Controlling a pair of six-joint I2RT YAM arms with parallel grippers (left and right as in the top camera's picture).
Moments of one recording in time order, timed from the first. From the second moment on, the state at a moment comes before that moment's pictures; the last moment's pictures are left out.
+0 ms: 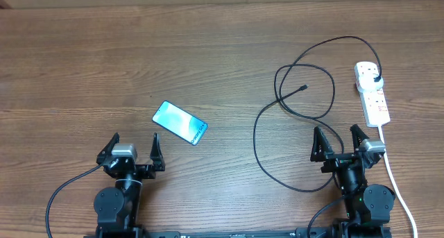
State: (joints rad) left arm 0.01 0.04 0.01 -0.08 0.06 -0.07; right arm -0.05 0.02 0.02 -0.02 -0.17 0.23
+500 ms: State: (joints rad) left arm 0.01 0.05 0.33 -0.38 0.09 -0.12; right arm -0.05 0.02 0.02 -0.02 -0.17 0.23
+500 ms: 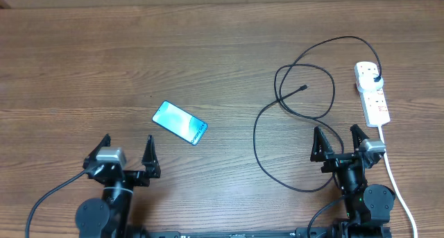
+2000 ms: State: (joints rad) left arm 0.01 0.88 1.24 -0.93 0.31 -0.15; right arm -0.05 0.02 0.02 -0.02 -0.17 0.23
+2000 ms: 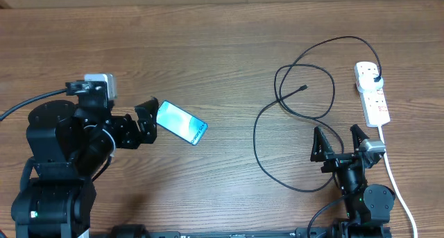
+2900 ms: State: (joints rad) left arm -0.17 1.35 1.67 -1.28 -0.16 -0.57; right arm -0.05 0.02 0.02 -0.02 -0.17 0.23
